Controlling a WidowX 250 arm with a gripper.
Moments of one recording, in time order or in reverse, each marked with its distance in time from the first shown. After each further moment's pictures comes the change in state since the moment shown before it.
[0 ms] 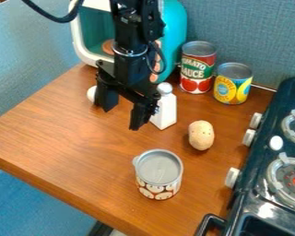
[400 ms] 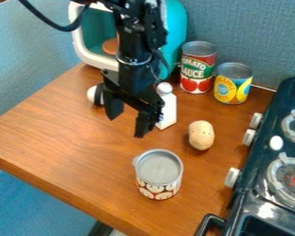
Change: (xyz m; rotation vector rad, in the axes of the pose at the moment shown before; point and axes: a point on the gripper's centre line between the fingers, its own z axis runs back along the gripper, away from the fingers) arm 0.002 -0.015 -0.008 -0.045 -0.010 -0.031
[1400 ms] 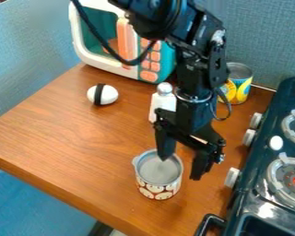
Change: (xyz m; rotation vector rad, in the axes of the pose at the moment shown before) arm 0.004 -0.086 -0.022 -0.135 0.103 -0.050
